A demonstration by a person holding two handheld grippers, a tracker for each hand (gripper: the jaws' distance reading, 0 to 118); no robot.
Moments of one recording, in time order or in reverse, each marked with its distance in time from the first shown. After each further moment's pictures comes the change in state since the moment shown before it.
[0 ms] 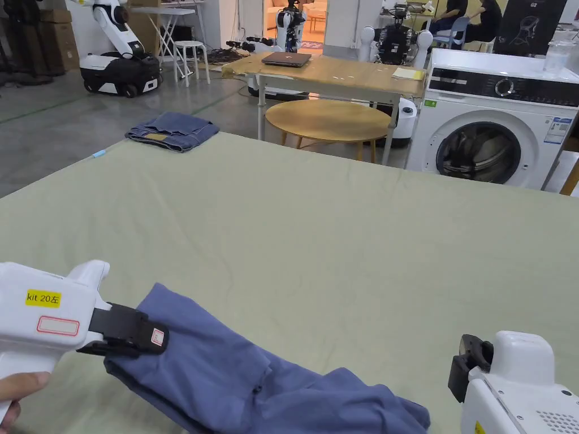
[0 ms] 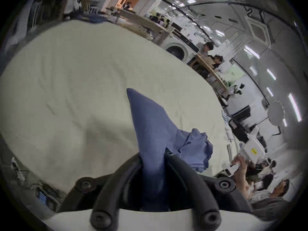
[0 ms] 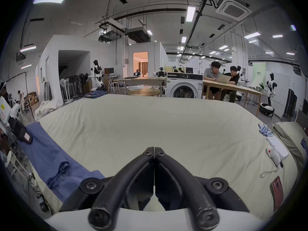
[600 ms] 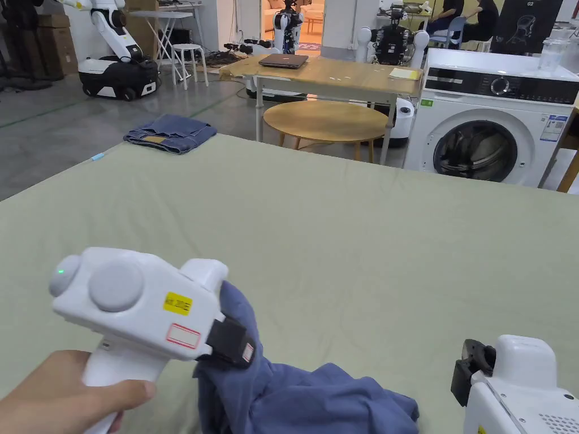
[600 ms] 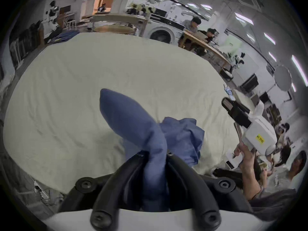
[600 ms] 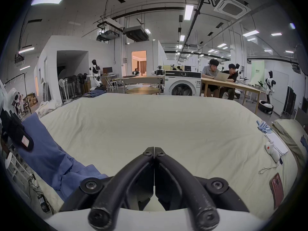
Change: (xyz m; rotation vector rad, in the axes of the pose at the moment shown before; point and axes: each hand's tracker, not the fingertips) left arm 0.138 -0.005 -0.059 -0.156 0.079 -0.276; right arm 0.011 -0.008 0.006 -0.015 -0.010 -0.014
